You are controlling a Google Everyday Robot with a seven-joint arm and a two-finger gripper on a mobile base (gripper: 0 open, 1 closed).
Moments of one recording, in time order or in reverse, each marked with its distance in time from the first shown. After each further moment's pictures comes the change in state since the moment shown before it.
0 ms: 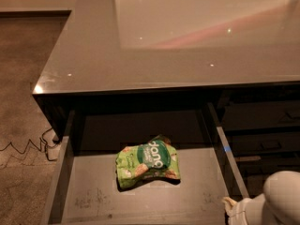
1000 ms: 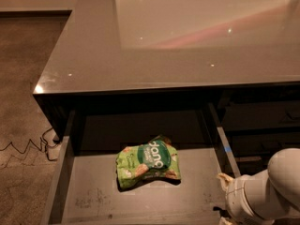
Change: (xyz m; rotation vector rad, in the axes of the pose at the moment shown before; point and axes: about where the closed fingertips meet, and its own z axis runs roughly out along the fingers) arm -0.032 -0.041 -0.026 0.073 -0.101 -0.091
